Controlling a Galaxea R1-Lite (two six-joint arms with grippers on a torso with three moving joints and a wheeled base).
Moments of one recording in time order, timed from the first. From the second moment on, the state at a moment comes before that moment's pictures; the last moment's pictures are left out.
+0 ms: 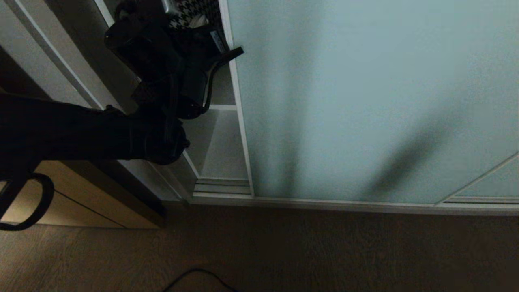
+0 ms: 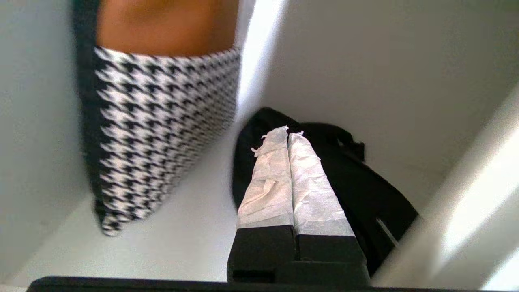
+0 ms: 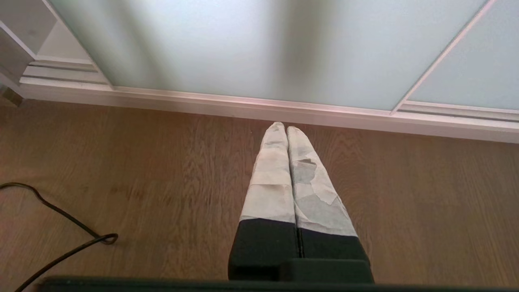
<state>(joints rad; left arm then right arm) -0.47 2.00 -1.55 -1.17 0.40 0.04 0.00 0.00 0.00 0.01 0.00 0.01</state>
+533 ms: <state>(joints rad) -0.52 1.89 -1.48 -1.17 0.44 0.04 0.00 0.00 0.00 0.01 0.00 0.01</state>
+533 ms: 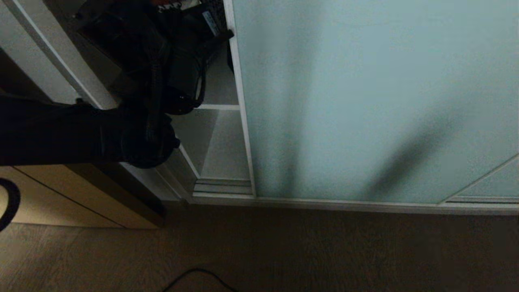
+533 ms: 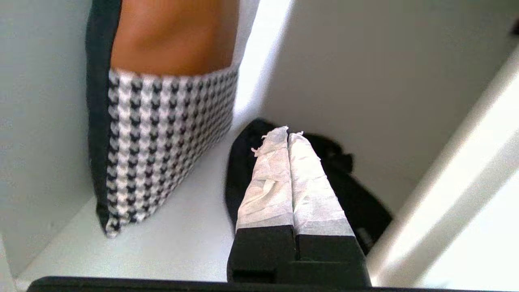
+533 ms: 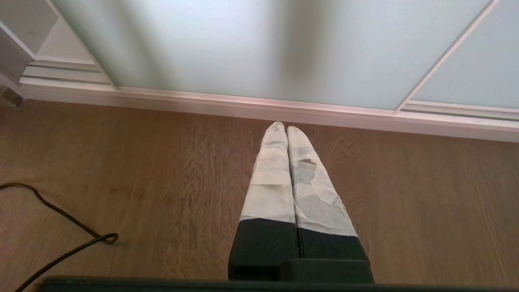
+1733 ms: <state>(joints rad) -0.51 2.16 -1.90 -1.08 0.43 0.10 0.00 0.00 0.00 0.01 0.00 0.01</state>
